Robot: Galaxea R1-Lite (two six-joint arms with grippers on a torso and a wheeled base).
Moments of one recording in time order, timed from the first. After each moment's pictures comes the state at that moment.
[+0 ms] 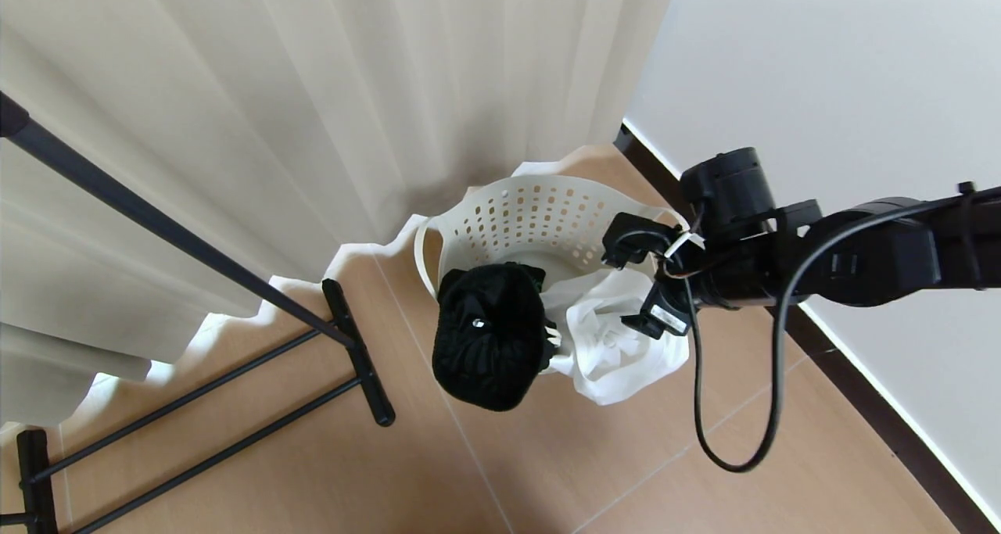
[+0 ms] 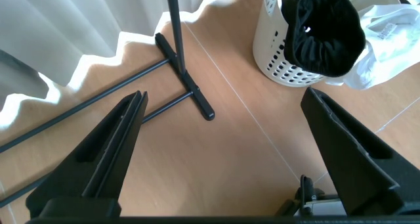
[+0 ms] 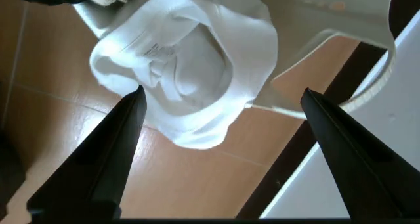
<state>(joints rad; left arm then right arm) -0.01 0.00 -0.01 0.01 -0.06 0.00 0.46 1.93 -1.38 0.16 -0.23 -0.65</state>
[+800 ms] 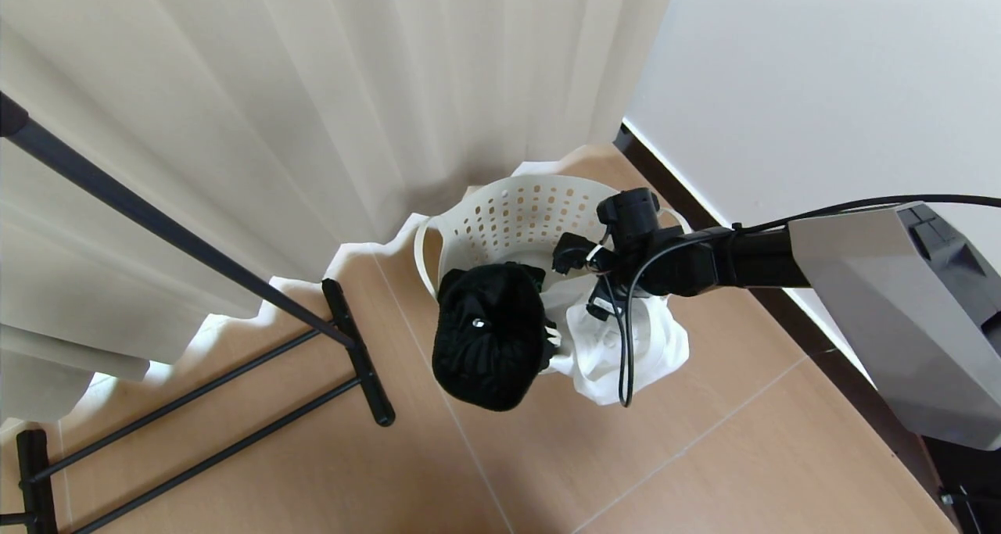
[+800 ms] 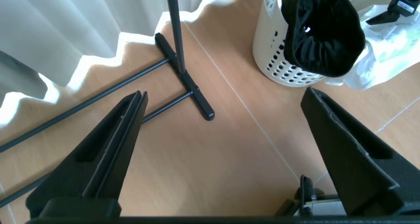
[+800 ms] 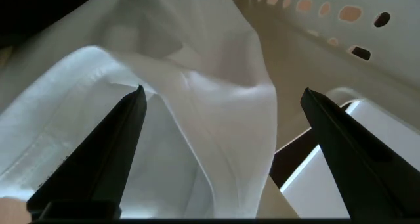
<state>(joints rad) -0.01 0.00 -0.01 0.01 -0.06 0.00 0.42 2.39 -1.86 0.16 -0.32 -0.76</state>
